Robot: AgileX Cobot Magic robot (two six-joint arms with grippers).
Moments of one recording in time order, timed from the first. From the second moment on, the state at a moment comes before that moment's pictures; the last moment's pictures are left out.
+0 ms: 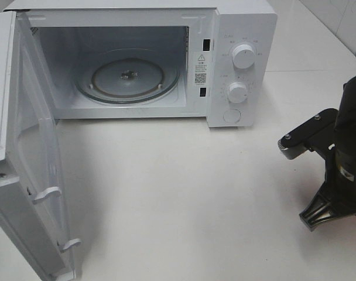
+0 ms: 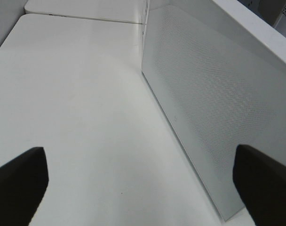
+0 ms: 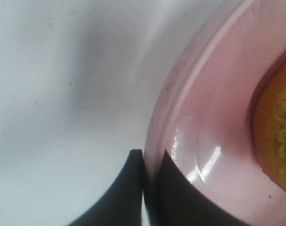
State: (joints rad) left arm 0.00 -0.01 -0.51 -0.09 1.07 -0.01; right arm 0.60 1.55 -0.64 -0.63 0.84 0.61
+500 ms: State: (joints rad) left arm 0.00 -0.01 -0.51 -0.09 1.07 -0.01; right arm 0.79 1.47 -0.62 -0.67 0.92 0.60
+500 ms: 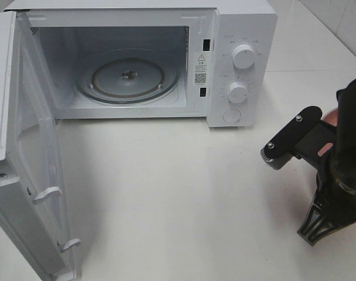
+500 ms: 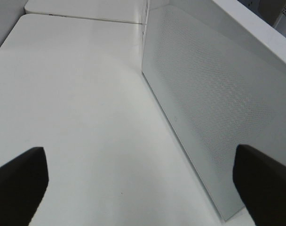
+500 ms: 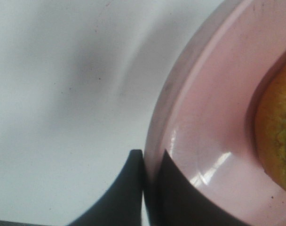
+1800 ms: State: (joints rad) left arm 0.00 -0.01 -0.51 -0.09 1.07 -0.01; right arm 1.28 1.45 -0.56 -0.72 0.91 0.51
